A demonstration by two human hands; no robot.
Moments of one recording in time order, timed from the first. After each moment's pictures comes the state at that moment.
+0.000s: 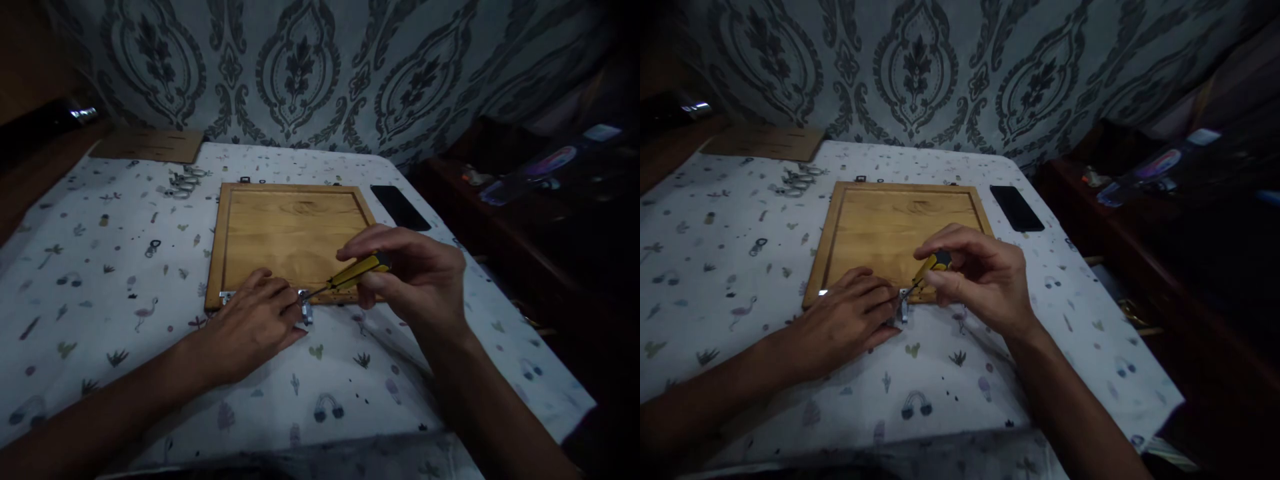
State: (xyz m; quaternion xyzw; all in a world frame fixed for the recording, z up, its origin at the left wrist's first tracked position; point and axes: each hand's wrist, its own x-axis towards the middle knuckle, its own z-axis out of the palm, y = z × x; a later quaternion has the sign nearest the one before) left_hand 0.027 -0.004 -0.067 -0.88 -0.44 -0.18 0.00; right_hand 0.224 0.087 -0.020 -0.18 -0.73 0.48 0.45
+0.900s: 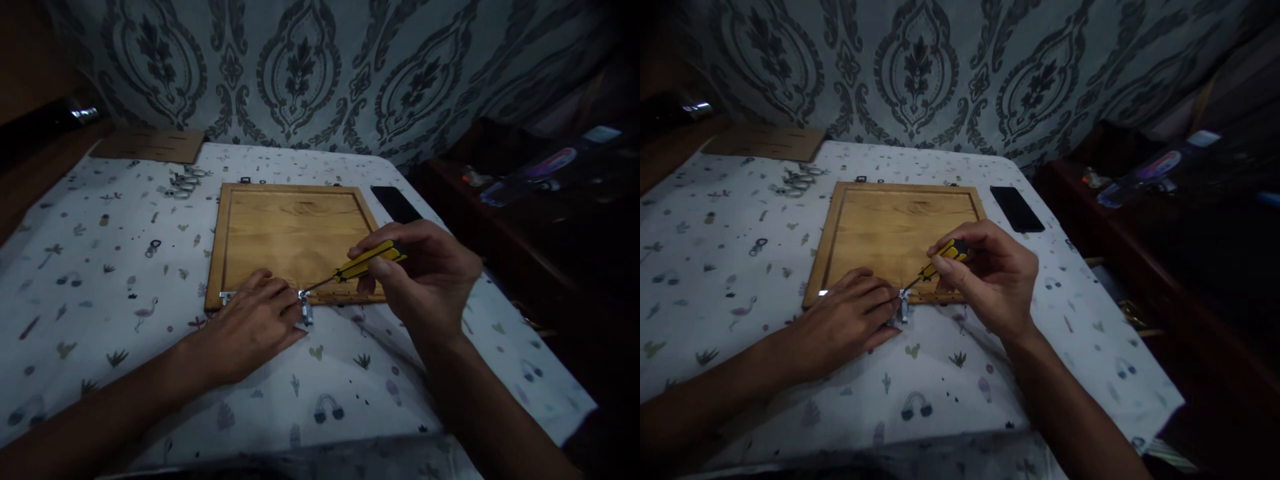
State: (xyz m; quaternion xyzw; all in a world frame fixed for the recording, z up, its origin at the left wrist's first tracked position) left_hand 0.027 -0.004 -0.069 -0.88 -0.43 -0.18 0.00; right_hand 0.219 0.085 -0.026 -0.24 -0.70 0.39 0.54
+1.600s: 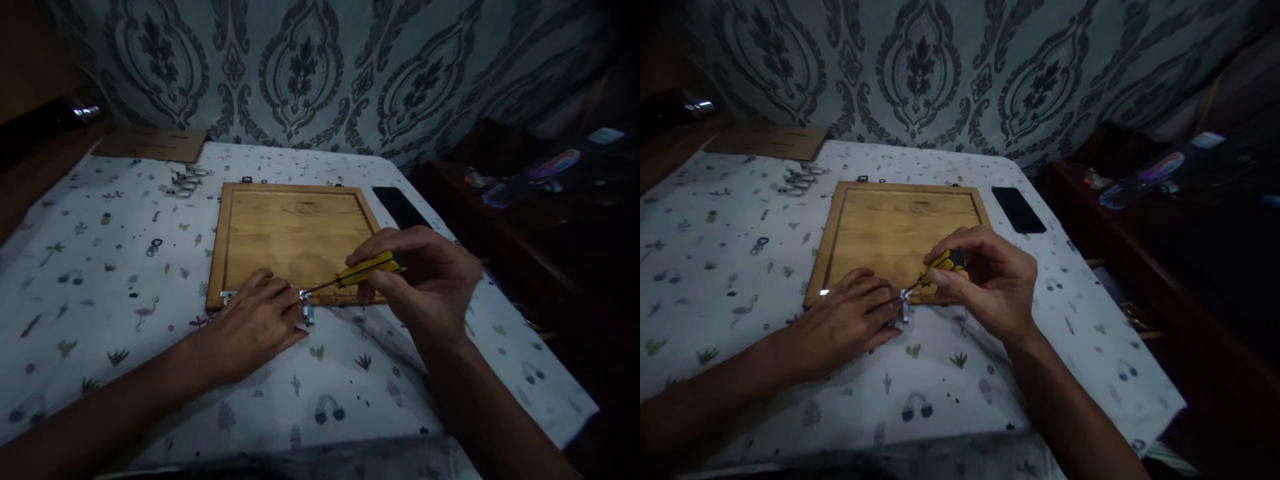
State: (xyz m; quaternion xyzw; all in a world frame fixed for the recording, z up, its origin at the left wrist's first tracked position) left_hand 0.027 -0.004 -0.069 -0.88 -0.44 -0.18 -0.01; right_hand 0.221 0.086 -0.025 -0.19 -0.74 0.38 0.52
